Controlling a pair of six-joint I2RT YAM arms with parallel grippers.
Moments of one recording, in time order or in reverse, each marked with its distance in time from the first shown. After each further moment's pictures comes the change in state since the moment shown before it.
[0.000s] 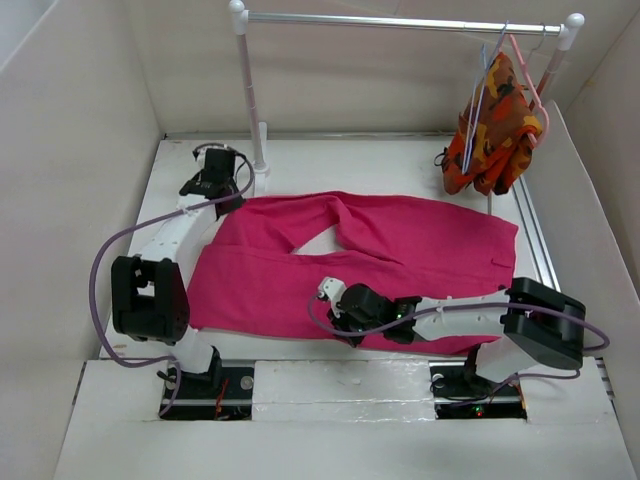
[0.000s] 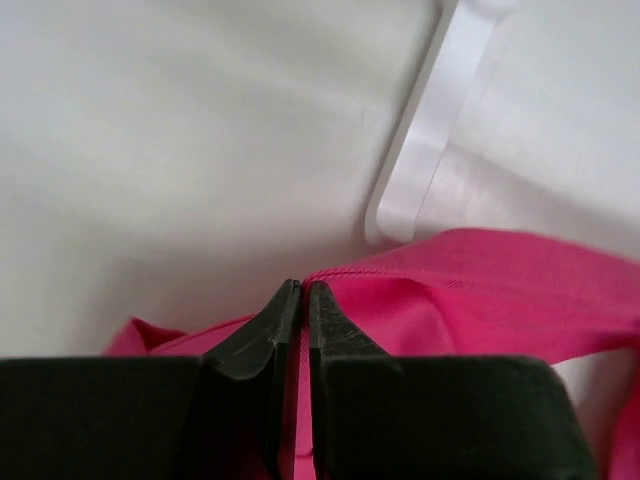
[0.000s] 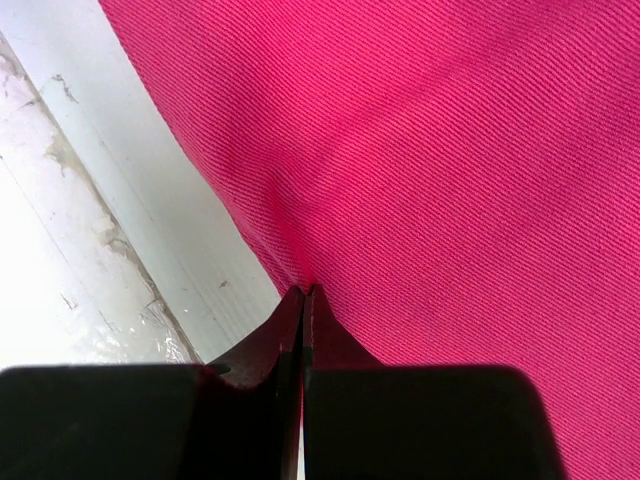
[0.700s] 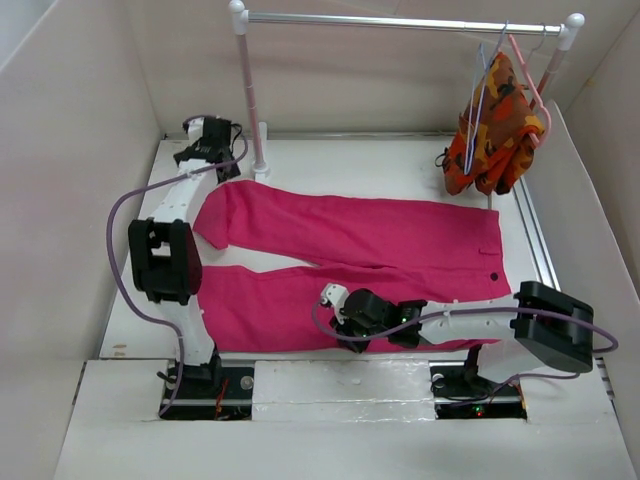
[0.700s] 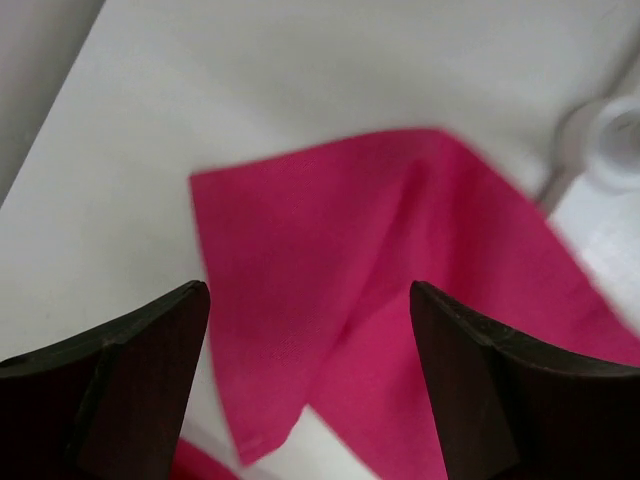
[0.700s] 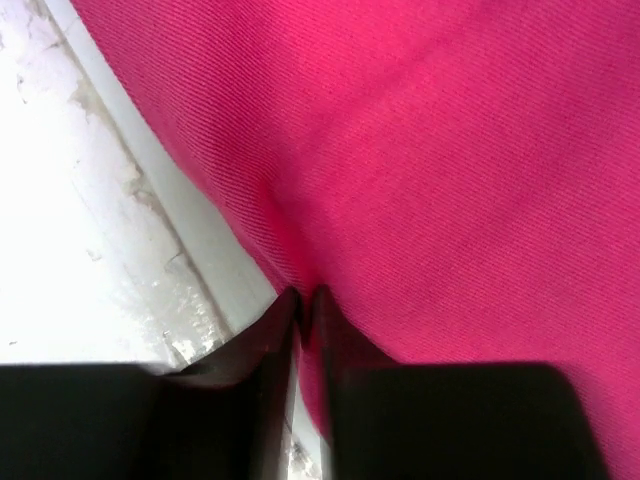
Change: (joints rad) left arm 0.048 0.314 0.478 -0.142 -0.271 0.080; right arm 0.027 -0.051 -0.035 -0.028 -0.014 0.019
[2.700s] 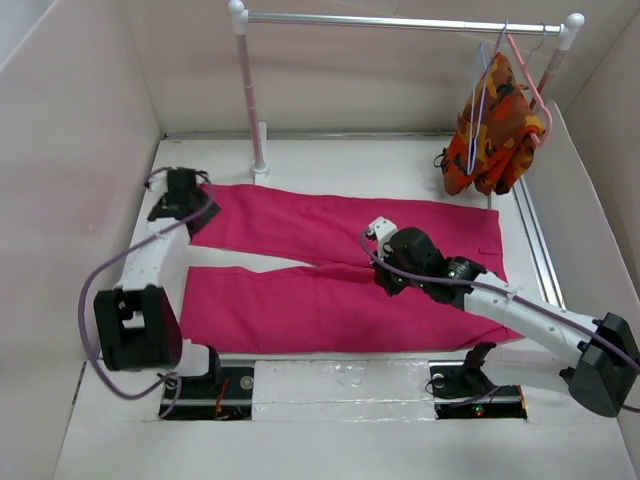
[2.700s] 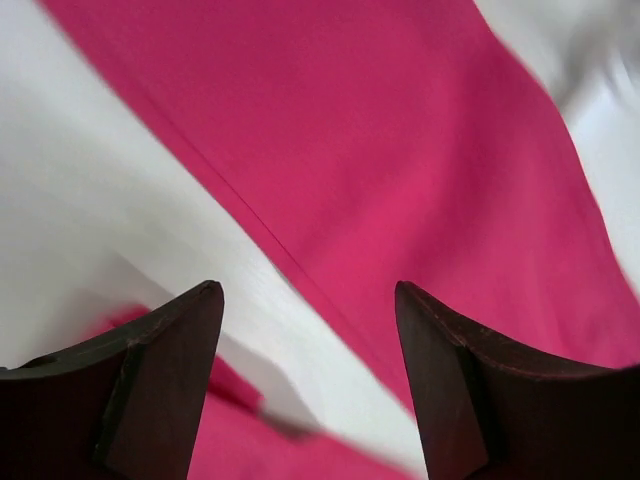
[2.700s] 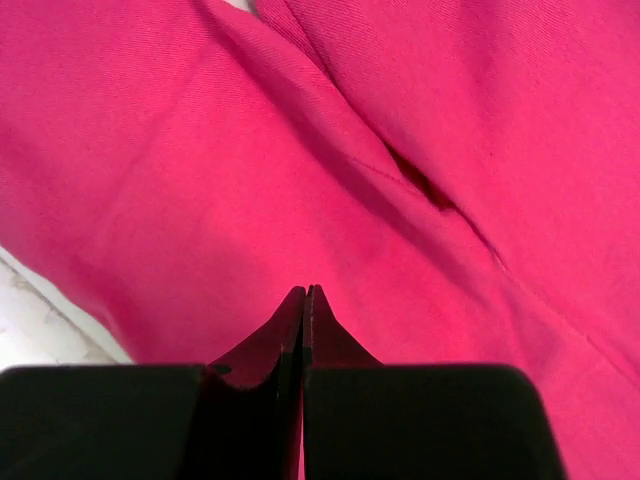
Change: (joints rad) left arm 0.195 -0.458 -0.617 0.164 0.233 -0.266; right arm -0.396 -0.298 0.203 -0.418 0.046 -0.130
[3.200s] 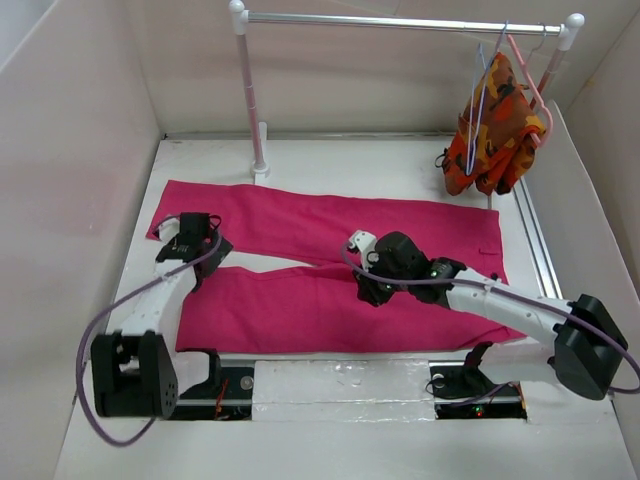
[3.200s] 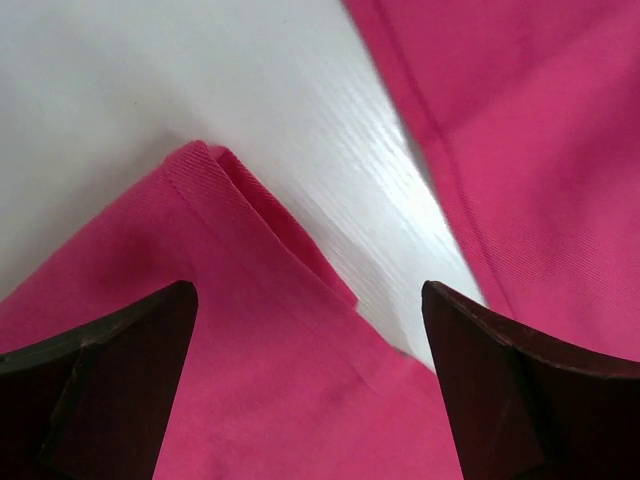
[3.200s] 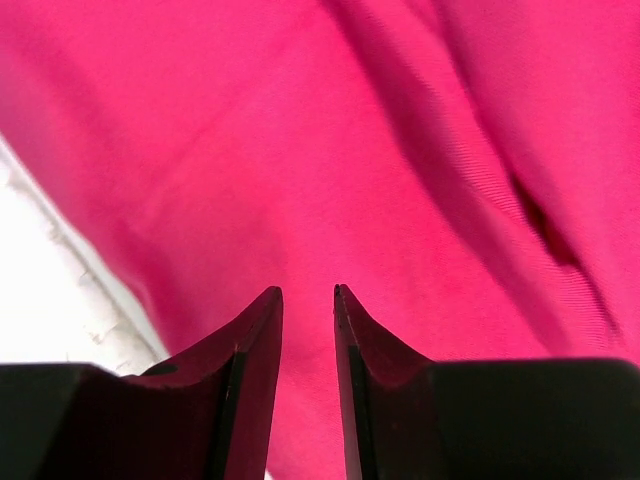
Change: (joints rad) left arm -0.112 -0.300 -0.357 -0.080 -0.002 -0.182; right arm 0.020 0.127 -0.013 0.089 -0.171 -0.075
